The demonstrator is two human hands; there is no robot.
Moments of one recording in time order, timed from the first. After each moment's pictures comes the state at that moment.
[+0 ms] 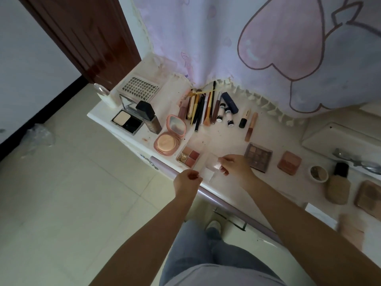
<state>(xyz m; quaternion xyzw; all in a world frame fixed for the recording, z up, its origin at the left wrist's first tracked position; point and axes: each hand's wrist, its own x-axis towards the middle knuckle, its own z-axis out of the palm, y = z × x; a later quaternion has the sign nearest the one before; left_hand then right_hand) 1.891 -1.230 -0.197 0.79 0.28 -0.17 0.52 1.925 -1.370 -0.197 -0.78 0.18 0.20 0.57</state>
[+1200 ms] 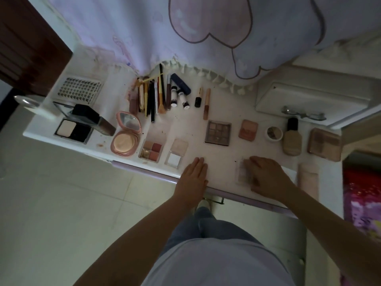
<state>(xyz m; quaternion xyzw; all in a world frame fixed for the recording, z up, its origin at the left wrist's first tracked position) 1.865 -1.281 -0.219 0.91 -0.34 -0.20 0.10 1.805 -1.498 -0.207 -0.97 0.01 0.25 0.04</state>
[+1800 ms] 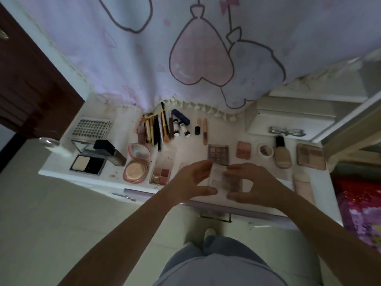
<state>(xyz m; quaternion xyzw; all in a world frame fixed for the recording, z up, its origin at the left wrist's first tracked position) 1.905 -1.247 -0.104 0.68 -0.22 -0.43 0.55 1.815 -1.424 -0.083 -0.93 0.03 0.11 0.34</state>
